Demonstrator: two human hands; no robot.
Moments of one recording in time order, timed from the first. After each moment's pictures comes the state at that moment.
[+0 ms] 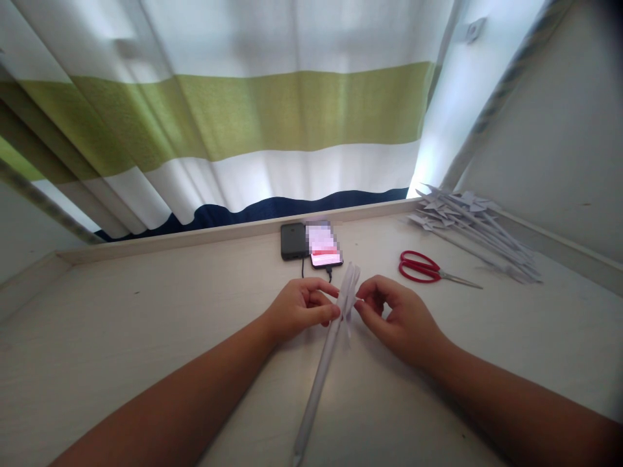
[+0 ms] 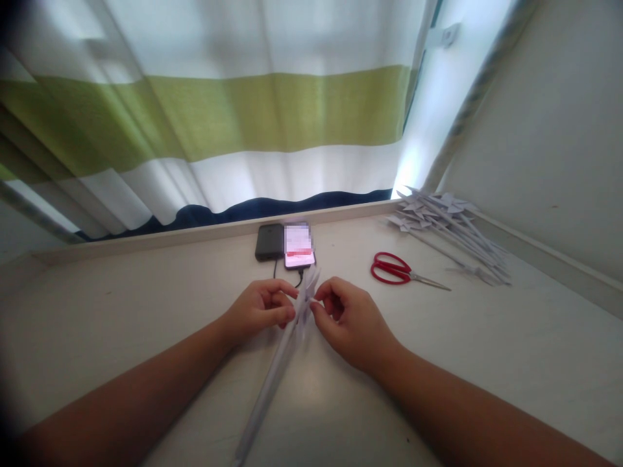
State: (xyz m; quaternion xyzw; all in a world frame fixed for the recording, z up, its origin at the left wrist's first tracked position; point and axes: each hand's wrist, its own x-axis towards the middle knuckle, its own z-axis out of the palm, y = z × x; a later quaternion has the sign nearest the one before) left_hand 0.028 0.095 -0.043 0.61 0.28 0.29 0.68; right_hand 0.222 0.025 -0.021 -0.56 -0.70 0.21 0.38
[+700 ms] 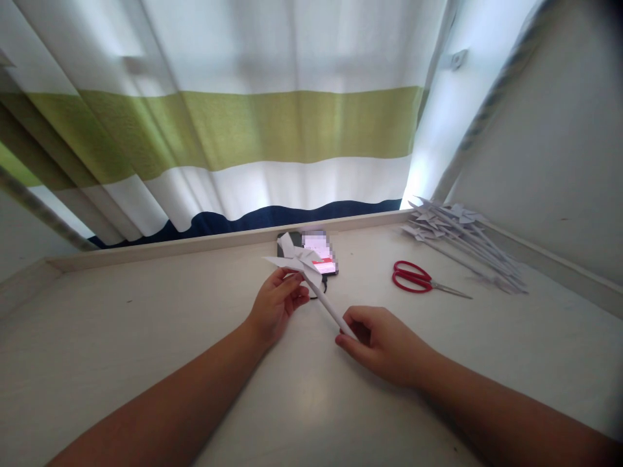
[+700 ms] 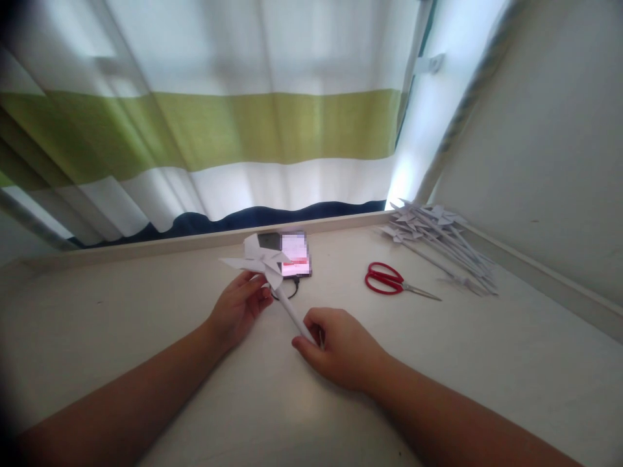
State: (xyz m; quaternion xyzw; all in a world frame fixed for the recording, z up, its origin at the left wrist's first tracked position) left_hand 0.028 0.107 -0.040 0.38 0.31 0.51 0.71; right_hand 0.219 0.022 -0.023 -0.56 -0.76 0.25 0.23
